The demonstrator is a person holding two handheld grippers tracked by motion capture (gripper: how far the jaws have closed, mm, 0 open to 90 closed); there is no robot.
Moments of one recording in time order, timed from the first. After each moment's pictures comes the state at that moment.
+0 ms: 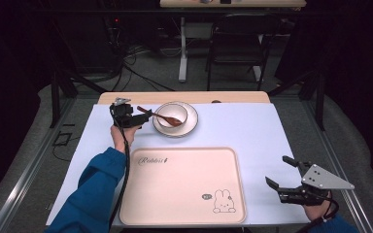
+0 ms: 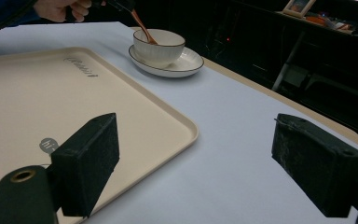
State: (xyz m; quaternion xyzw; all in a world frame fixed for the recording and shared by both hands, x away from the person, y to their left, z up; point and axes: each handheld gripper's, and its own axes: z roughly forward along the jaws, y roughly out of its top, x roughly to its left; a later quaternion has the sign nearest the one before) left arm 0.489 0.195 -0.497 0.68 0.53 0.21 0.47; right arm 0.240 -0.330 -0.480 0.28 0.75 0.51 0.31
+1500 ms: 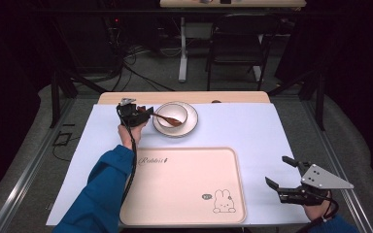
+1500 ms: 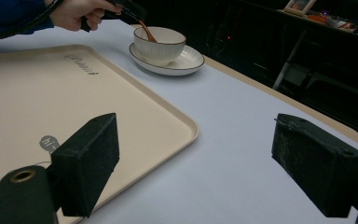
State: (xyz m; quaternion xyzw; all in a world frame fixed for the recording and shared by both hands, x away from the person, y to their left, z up) left arm 0.507 0.183 -0.518 0.66 0.53 0.19 0.49; right arm 0.240 -0.330 -0.481 0.28 0.75 0.51 0.31
